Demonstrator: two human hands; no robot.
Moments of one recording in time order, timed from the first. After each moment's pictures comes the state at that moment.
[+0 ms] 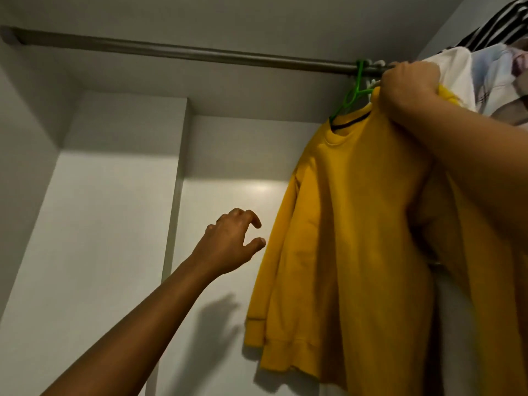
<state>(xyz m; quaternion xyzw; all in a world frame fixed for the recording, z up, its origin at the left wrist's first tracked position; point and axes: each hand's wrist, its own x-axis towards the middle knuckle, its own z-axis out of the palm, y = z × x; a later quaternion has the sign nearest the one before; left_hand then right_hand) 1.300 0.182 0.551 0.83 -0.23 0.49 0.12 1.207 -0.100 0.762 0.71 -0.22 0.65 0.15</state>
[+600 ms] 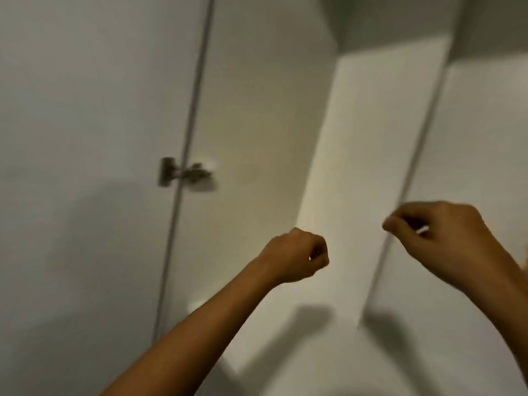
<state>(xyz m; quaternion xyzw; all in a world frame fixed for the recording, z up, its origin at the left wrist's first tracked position) 1.080 0.317 0.301 0.94 0.08 0.29 0.15 1.141 0.117 0.381 0.79 0.46 0.29 -0.29</state>
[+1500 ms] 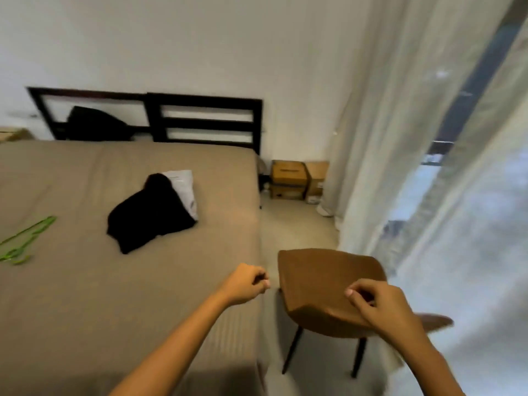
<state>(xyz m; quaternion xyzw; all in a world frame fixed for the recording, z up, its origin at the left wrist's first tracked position) 0.033 -0.166 -0.035 0.16 0.92 0.33 0.16 0.125 0.093 0.048 0.05 0.95 -0.30 0.03</state>
